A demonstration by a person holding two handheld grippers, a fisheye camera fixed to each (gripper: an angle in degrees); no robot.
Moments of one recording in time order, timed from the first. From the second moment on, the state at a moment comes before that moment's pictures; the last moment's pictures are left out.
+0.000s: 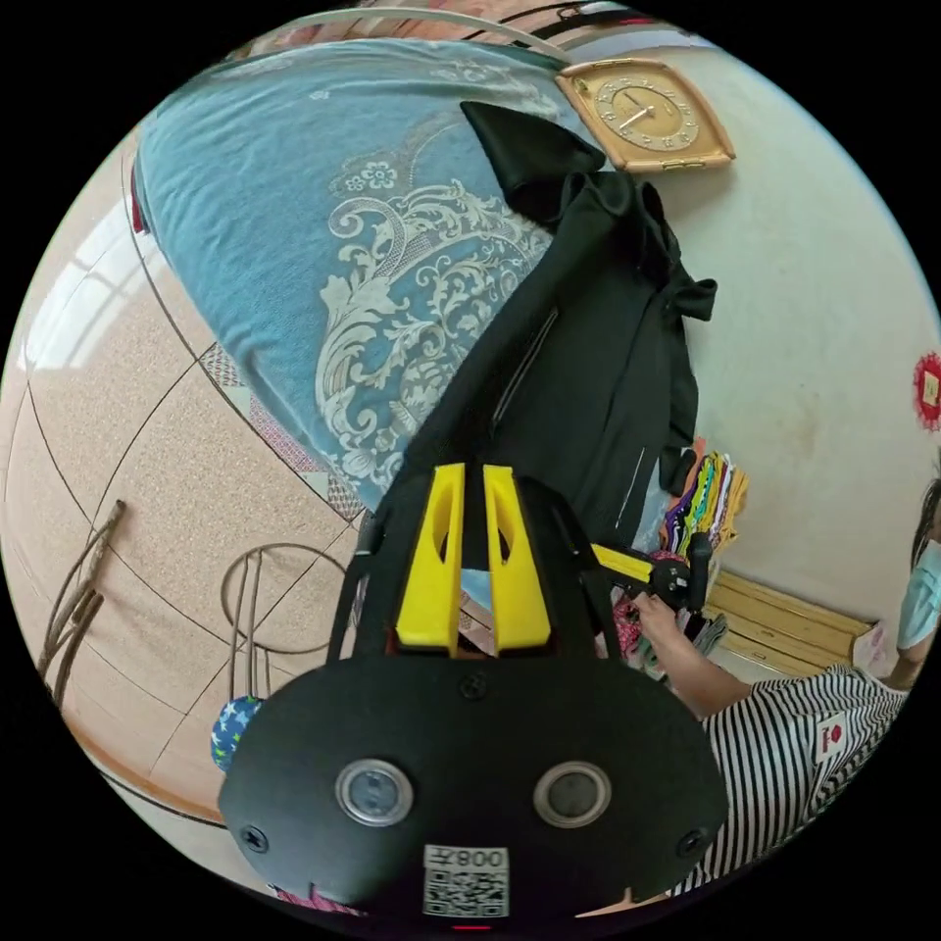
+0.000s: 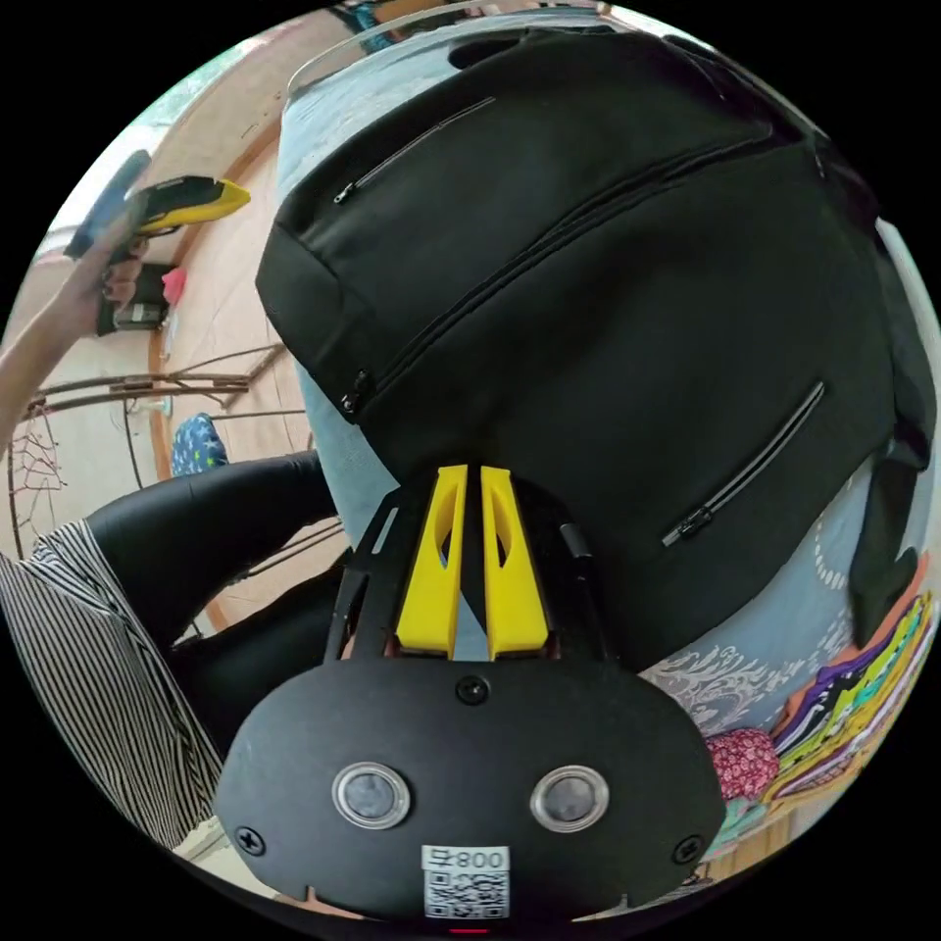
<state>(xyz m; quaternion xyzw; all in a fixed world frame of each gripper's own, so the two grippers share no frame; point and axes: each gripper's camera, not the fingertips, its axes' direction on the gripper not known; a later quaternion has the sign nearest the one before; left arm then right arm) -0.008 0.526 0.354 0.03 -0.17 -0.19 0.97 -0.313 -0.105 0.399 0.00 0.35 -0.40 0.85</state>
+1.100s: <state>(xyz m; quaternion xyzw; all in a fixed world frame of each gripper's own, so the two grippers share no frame) 0.120 0.357 0.567 -0.18 -0.13 0.02 0.98 -0.476 -0.254 0.192 0.17 0.20 -0.30 0.92</state>
